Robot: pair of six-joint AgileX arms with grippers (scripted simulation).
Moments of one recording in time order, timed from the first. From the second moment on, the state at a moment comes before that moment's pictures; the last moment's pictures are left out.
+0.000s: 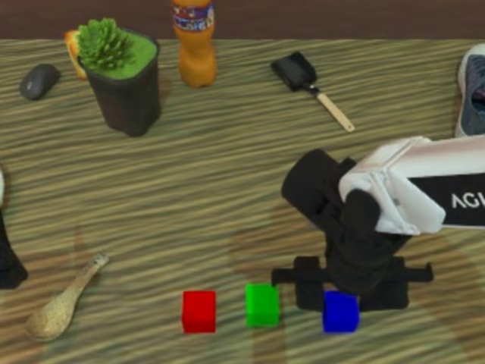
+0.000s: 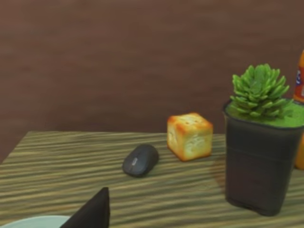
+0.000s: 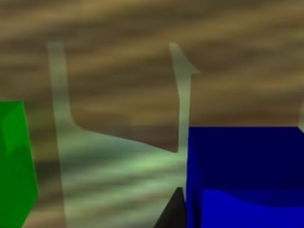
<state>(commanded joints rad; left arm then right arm) 0.02 0.00 0.00 0.00 0.00 0.00 0.74 1.91 1.07 -0.73 0.01 0.74</state>
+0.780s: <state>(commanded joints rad) 0.02 0.00 0.00 0.00 0.00 0.00 0.74 1.90 1.08 -0.73 0.01 0.74</state>
